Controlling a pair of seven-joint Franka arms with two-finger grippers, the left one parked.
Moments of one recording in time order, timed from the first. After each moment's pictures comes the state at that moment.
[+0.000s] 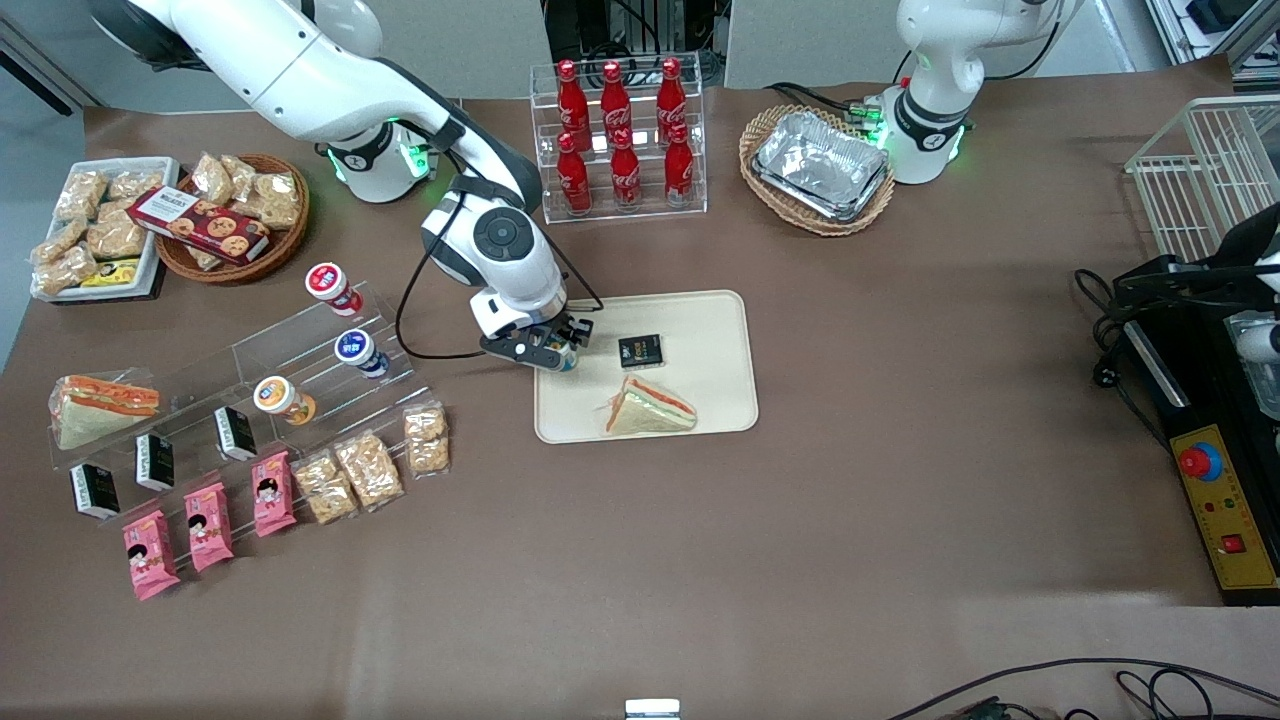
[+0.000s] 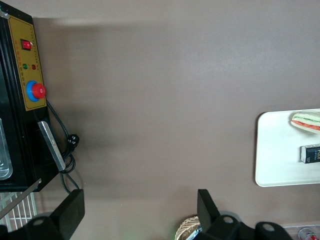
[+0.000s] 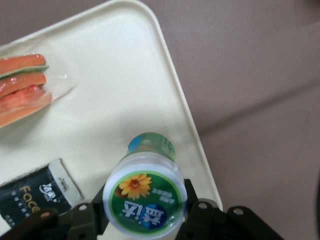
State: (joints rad) arm 0.01 0.45 0.70 -2.15 -0.37 2.47 1.29
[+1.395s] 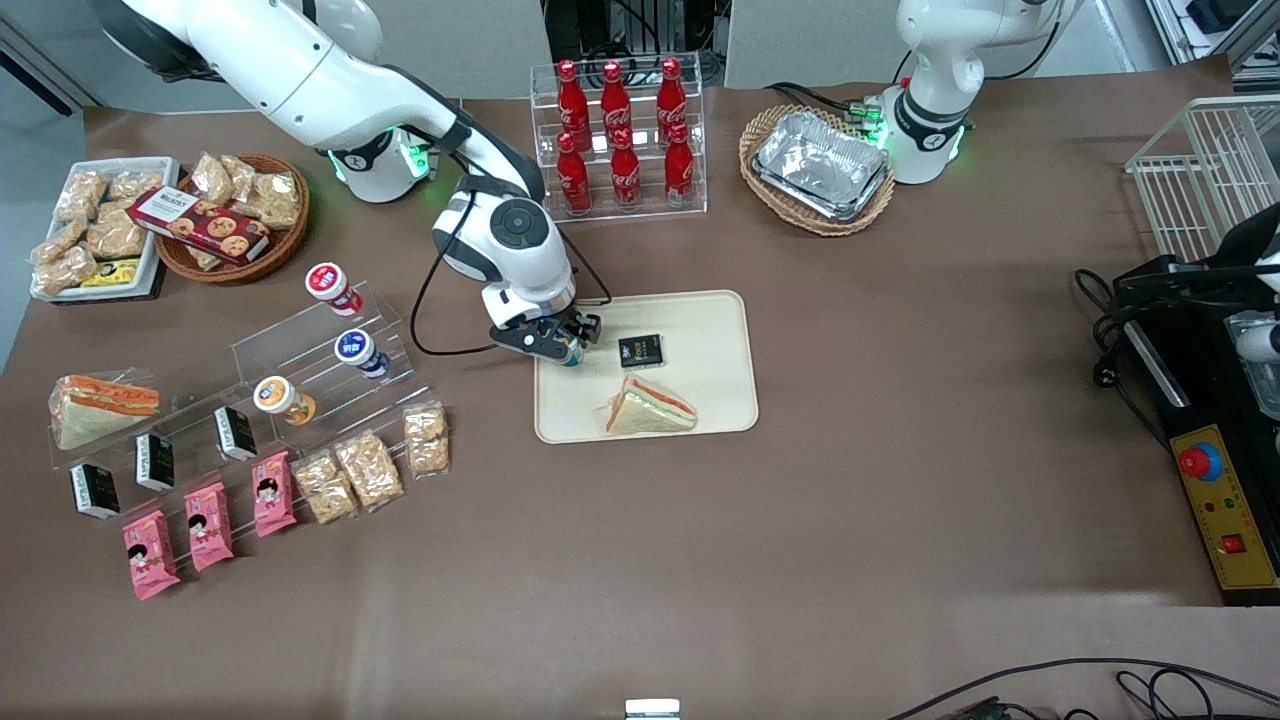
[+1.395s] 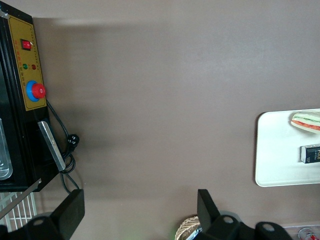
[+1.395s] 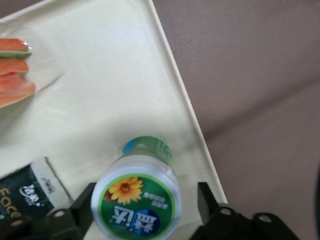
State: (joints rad) arm 0.04 0.49 0.70 -2.17 -0.49 2.50 1.43
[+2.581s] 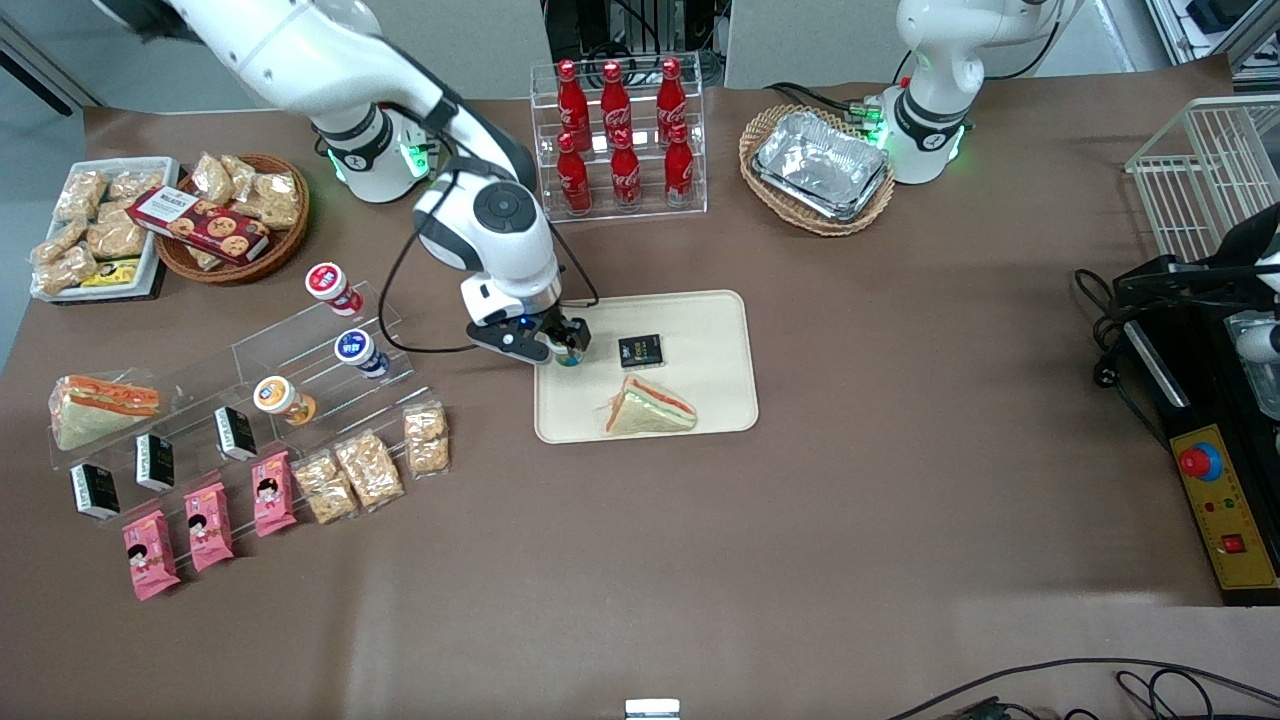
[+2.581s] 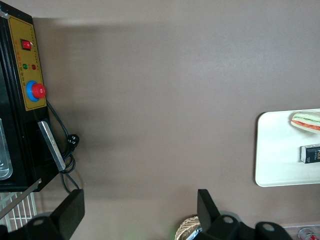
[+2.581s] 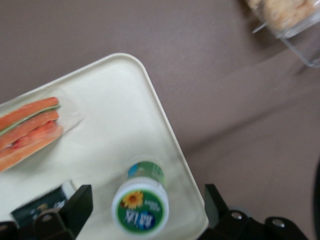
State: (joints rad) arm 0.00 0.34 0.72 -2.14 -0.41 2.38 1.37
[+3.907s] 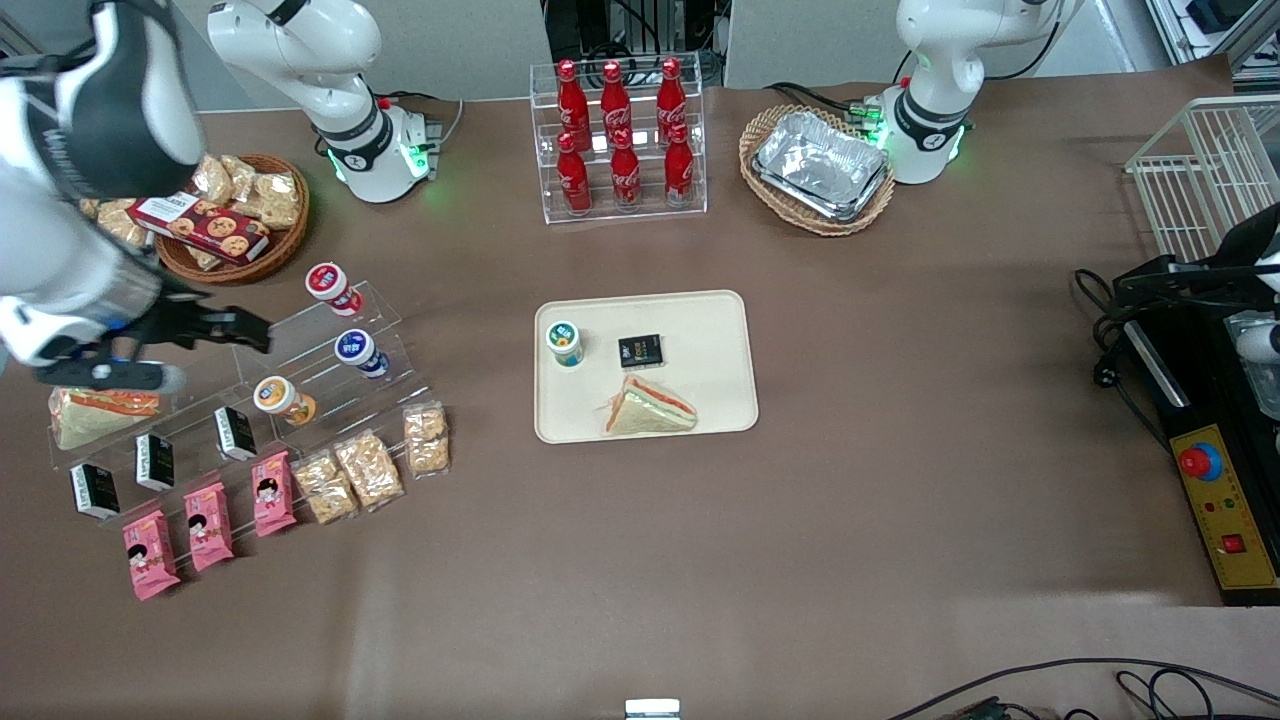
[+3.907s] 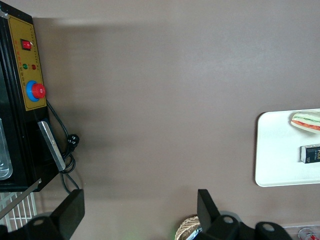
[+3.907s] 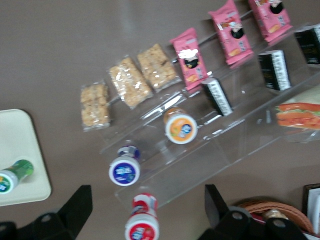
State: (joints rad) arm -0.10 -0.01 0.11 -1.79 -0.01 1.69 0.12
